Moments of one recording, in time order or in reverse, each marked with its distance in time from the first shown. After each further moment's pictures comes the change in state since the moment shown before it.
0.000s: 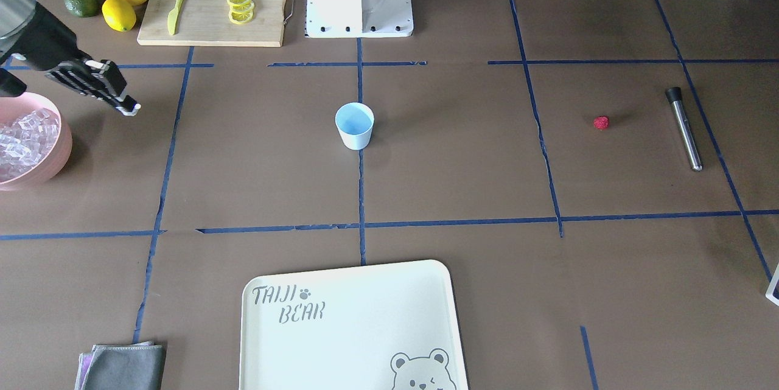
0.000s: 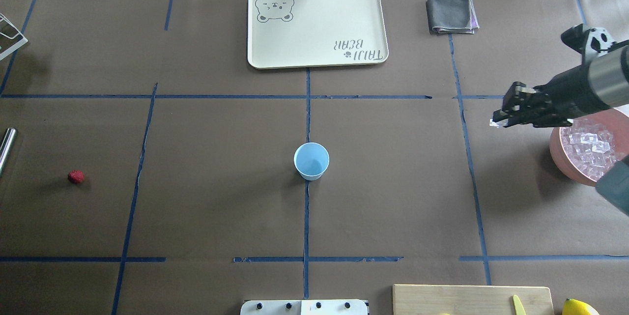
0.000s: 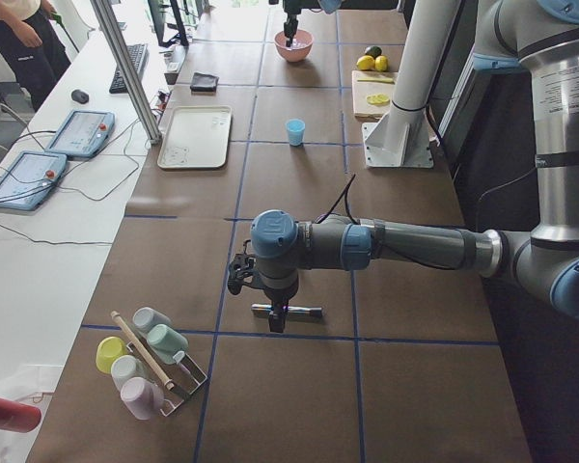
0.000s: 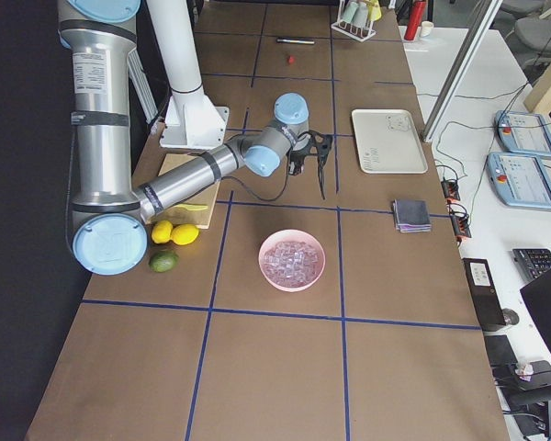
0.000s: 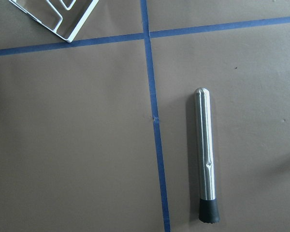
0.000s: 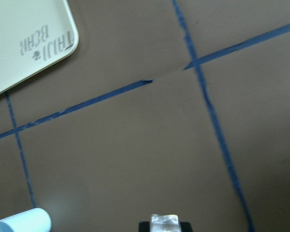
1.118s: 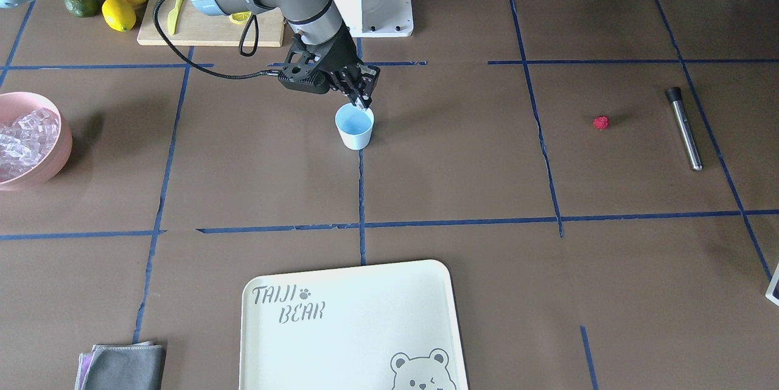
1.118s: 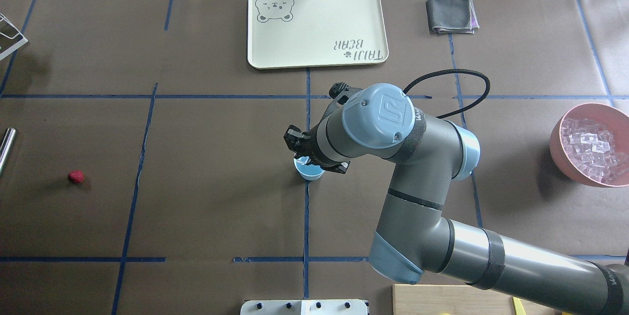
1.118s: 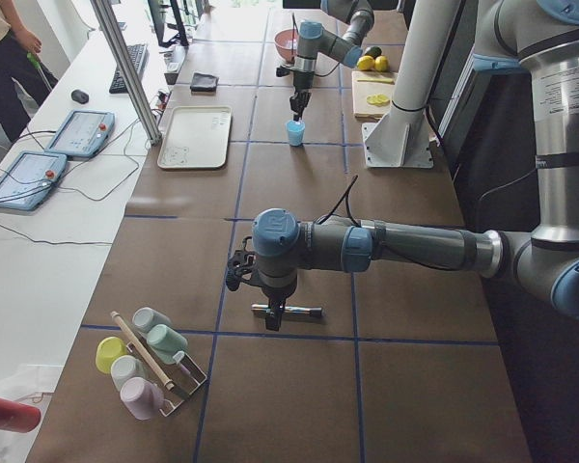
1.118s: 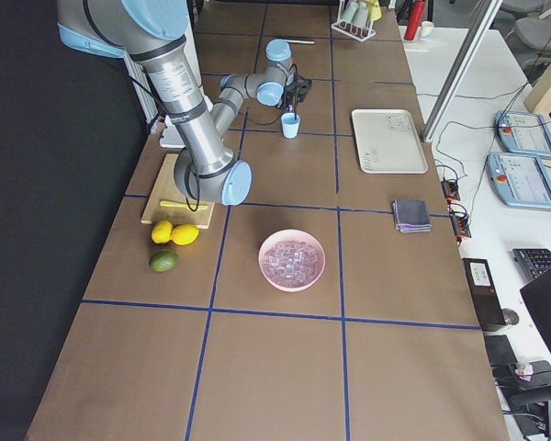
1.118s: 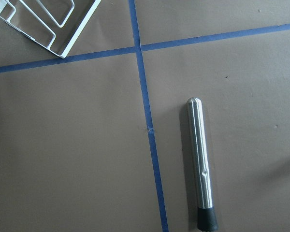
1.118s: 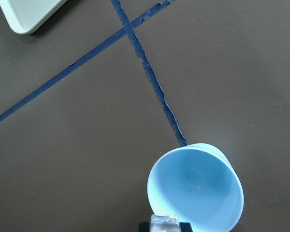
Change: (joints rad) left arm 0.000 0.004 0.002 -0.045 -0.001 -0.002; right arm -0.468 0.581 -0.291 -0.172 -0.438 0.421
